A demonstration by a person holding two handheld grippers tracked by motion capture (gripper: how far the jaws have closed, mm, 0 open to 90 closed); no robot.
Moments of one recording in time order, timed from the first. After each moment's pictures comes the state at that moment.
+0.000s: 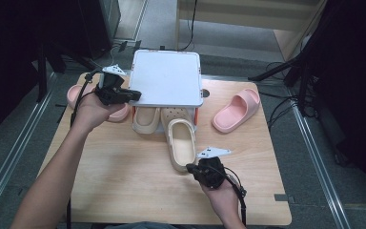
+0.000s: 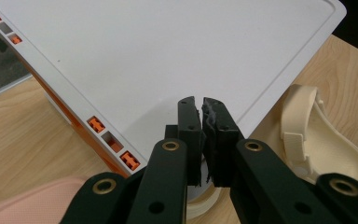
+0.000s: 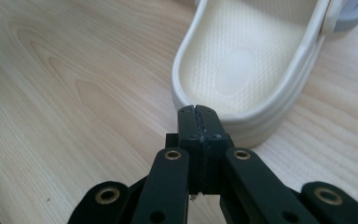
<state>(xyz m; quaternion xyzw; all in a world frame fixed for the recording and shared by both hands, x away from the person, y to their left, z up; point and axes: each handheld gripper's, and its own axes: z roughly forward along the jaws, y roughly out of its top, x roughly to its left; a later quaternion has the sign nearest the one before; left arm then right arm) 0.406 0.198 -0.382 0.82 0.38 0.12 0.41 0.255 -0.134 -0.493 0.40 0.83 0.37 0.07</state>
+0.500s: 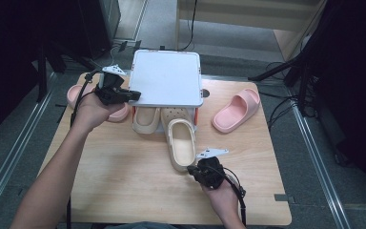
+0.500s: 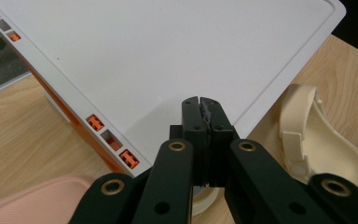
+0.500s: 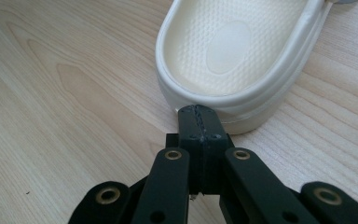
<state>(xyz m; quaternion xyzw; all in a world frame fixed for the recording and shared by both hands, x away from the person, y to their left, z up) 0.406 0.199 -0.382 0.82 0.38 0.12 0.41 0.260 -0.133 -0.504 0.41 0.84 0.34 0.06</state>
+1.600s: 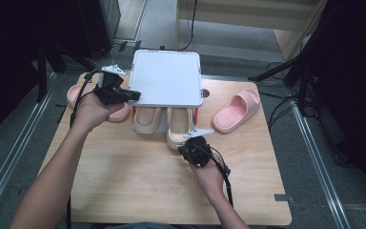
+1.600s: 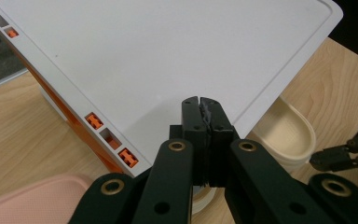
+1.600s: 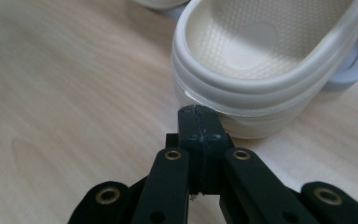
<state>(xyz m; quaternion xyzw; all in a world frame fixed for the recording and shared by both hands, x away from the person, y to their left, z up) 0.407 0.200 -0.383 0.82 0.39 0.11 0.41 0.321 -0.096 -0.501 0.41 0.84 0.35 0.09</state>
